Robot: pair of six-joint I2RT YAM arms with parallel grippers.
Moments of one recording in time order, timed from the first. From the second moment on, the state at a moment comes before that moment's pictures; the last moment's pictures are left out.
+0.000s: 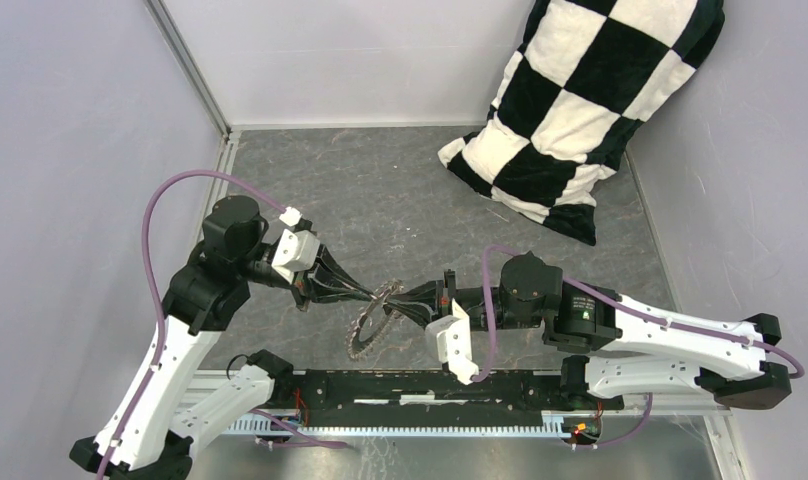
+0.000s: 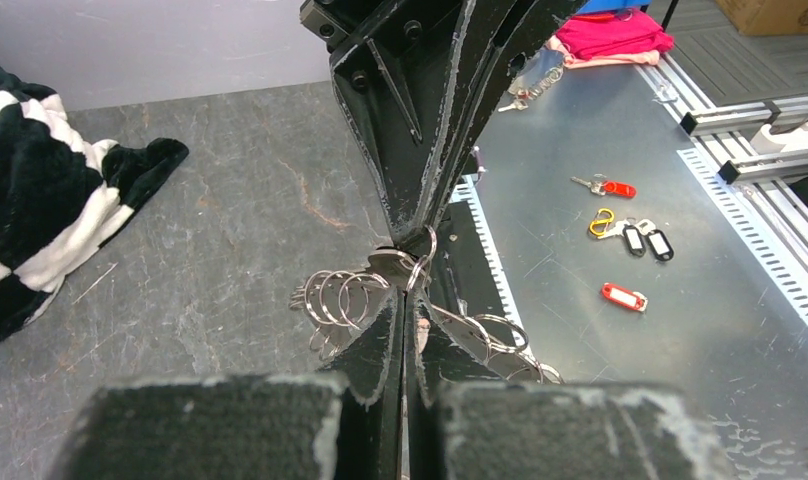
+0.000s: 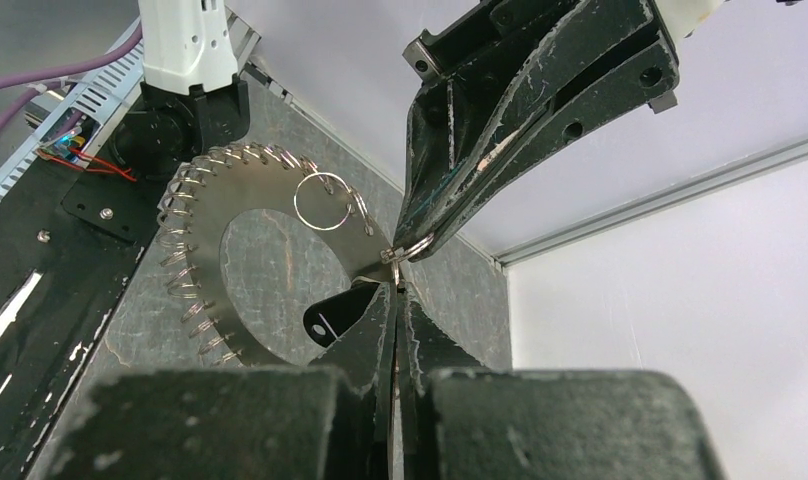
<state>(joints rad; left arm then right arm) -0.47 0.80 1.14 -0.66 1.27 0.34 1.35 0.99 1.07 -0.17 -0.23 -0.85</state>
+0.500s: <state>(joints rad) -0.47 0.78 1.13 -0.66 1.24 0.34 1.35 1.00 1.08 -0.17 -0.23 -0.85</state>
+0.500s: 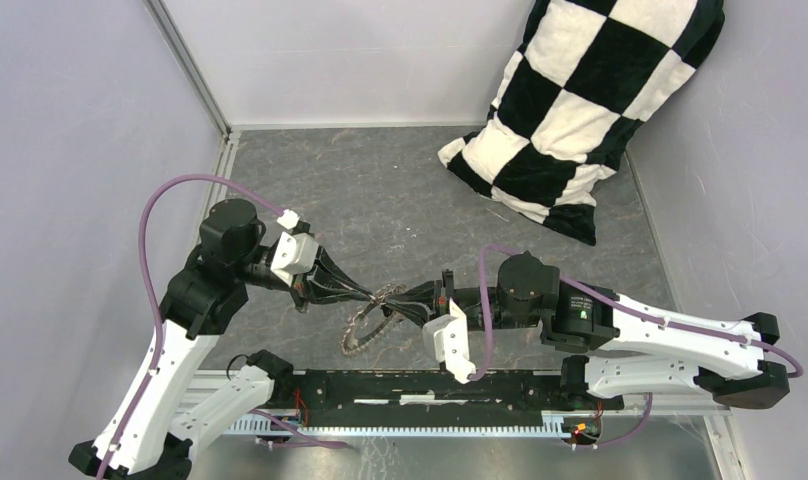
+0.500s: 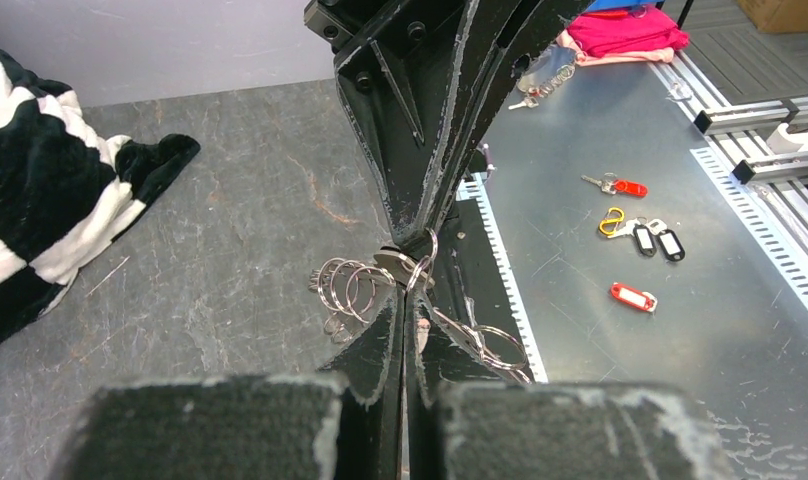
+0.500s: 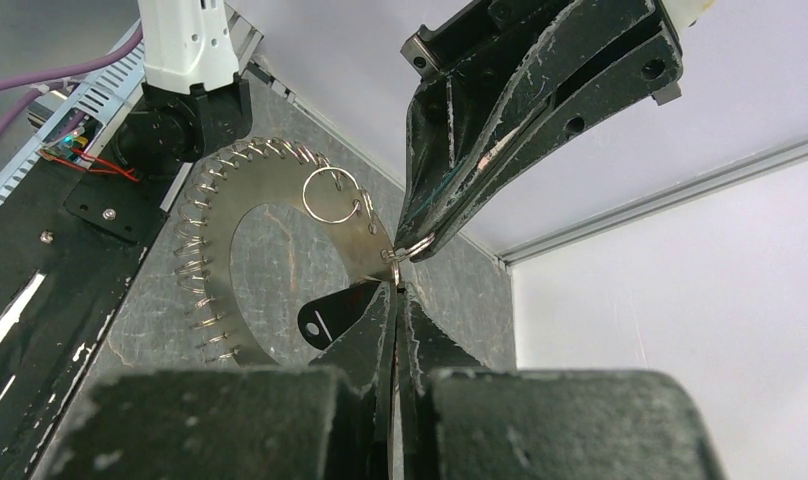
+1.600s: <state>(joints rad) -0.47 0.78 1.13 -0.73 1.24 0.38 1.35 1.03 1.11 -0.17 -0.23 -0.83</state>
